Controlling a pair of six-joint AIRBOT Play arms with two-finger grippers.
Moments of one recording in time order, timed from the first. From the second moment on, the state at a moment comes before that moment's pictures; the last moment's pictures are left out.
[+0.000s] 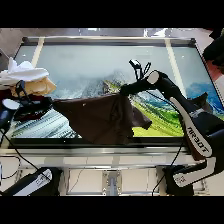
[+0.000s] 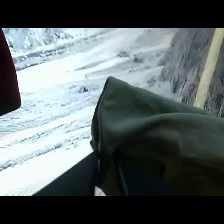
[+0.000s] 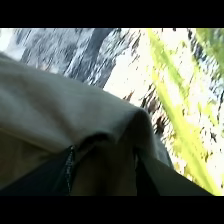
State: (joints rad) left arm 0.30 -1.15 0.78 0.97 -0.73 -1.33; right arm 0.31 -1.63 1.42 -1.05 0.85 1.32
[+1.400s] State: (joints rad) left arm 0.50 -0.65 0.27 0.70 -0.86 -1.29; right arm 0.45 -1.23 0.75 -0.91 0.85 1.24
